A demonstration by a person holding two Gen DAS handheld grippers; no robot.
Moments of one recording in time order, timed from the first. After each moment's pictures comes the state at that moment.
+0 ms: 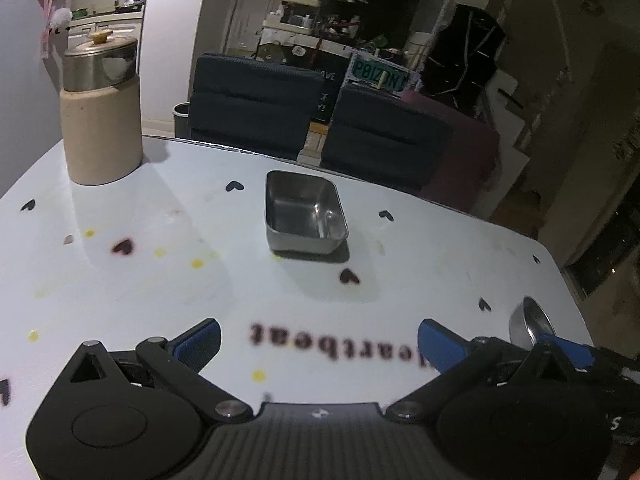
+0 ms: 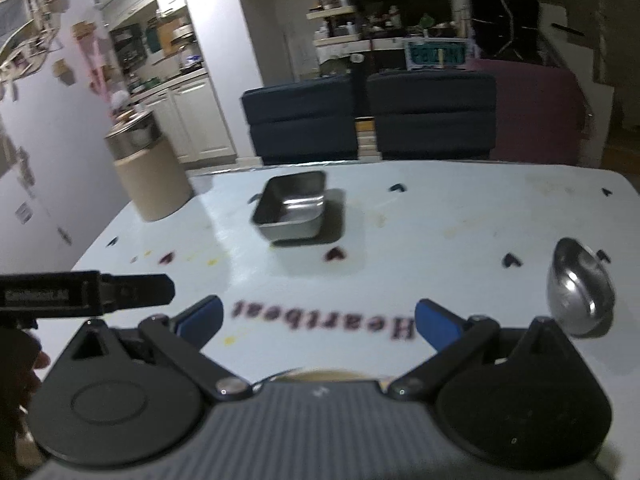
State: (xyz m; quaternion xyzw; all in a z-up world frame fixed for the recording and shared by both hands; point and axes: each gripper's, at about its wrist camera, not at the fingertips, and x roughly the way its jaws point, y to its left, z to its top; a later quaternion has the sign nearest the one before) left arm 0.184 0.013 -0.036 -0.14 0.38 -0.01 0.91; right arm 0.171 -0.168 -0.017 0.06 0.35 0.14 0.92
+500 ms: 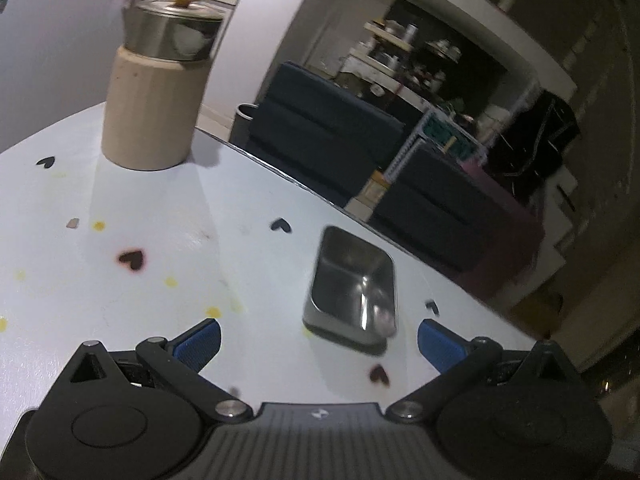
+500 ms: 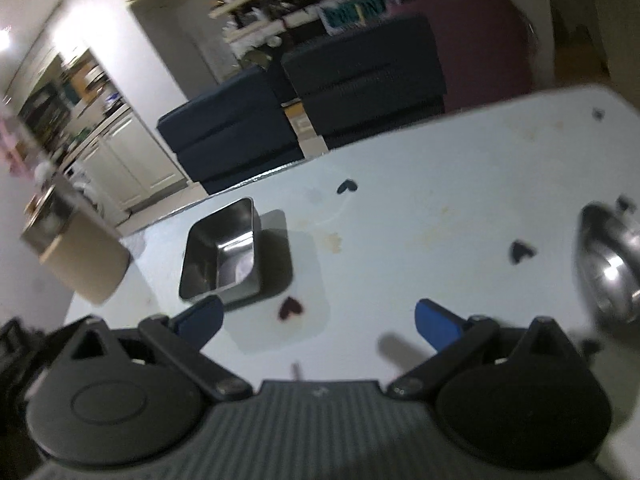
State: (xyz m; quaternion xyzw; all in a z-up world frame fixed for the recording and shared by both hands) left arm 0.249 0.067 -0.053 -0.27 0.33 0.09 0.90; right arm 0.304 -0.172 -0.063 0.21 0.42 0.07 0.88
